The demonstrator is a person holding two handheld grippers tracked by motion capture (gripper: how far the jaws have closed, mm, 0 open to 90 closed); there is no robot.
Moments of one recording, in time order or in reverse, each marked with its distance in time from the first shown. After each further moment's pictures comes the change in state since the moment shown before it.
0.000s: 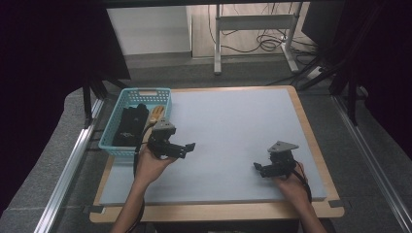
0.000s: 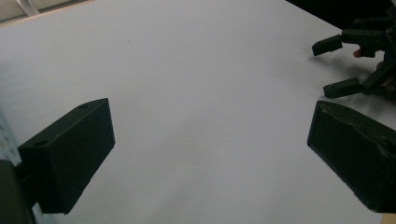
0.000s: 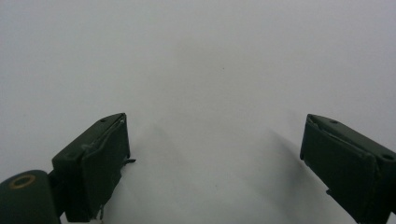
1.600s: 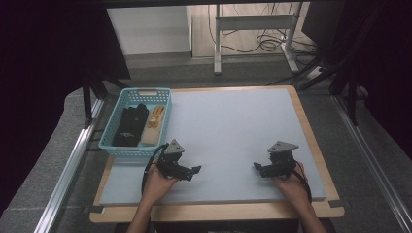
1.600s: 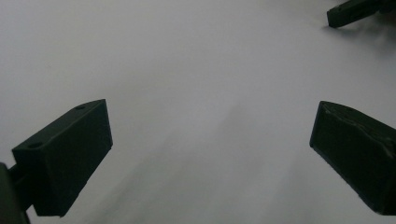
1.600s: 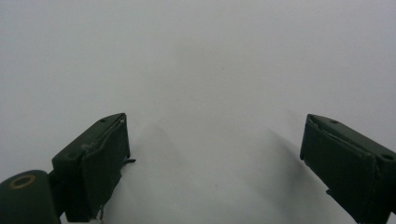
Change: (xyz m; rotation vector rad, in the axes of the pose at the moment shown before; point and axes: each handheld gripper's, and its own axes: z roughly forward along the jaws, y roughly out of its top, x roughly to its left) left arm -0.020 -0.063 0.035 0.075 -0.027 0.058; right arm 0.000 0.000 0.000 0.000 -0.002 -0.002
